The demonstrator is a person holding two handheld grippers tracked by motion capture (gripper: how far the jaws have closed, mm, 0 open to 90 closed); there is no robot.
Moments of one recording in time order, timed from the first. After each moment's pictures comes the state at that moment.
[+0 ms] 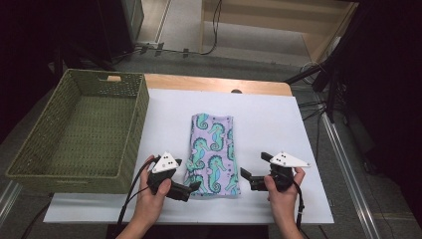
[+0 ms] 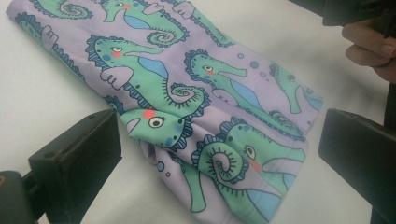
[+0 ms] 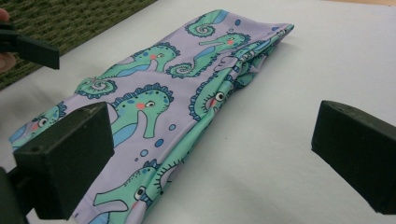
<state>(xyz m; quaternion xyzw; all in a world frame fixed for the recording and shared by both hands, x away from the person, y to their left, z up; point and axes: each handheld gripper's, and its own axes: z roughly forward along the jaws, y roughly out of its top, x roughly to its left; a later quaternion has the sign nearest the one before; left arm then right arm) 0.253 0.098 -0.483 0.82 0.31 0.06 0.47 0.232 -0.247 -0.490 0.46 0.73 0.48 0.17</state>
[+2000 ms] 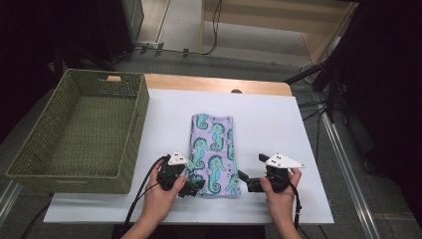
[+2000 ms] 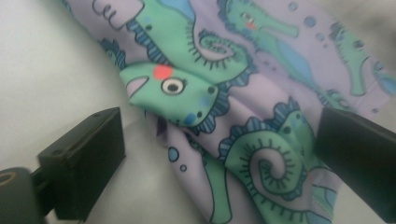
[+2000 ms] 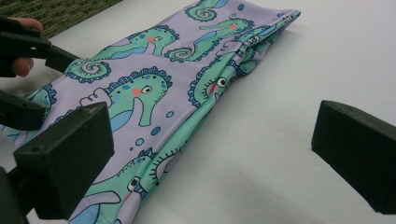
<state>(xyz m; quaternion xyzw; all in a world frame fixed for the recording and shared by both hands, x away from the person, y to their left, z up) 0.270 0.075 -0.509 0.84 0.37 0.04 0.39 0.233 -0.240 -0.498 0.45 0.74 0.46 0.17</state>
